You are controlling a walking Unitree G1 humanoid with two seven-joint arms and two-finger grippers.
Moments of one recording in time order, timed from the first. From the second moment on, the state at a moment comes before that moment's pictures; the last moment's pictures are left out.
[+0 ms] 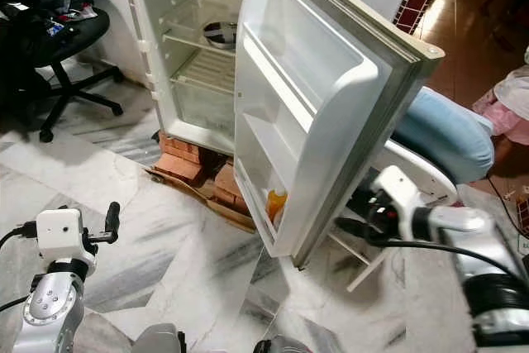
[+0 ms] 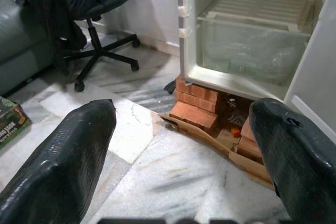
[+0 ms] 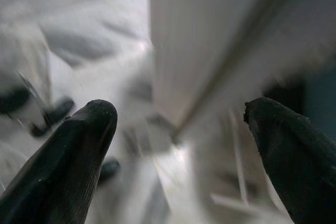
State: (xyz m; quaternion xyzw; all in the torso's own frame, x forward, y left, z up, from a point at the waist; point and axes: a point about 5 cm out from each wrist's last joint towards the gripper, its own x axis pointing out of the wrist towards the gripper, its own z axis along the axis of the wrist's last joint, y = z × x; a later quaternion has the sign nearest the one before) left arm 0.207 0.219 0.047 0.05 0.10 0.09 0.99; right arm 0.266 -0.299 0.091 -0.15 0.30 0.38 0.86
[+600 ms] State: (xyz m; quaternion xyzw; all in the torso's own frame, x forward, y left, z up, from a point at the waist) left arm 0.213 0.220 0.048 0.06 0.10 0.08 0.99; right arm 0.328 -0.283 0.140 -0.03 0.07 0.15 0.99
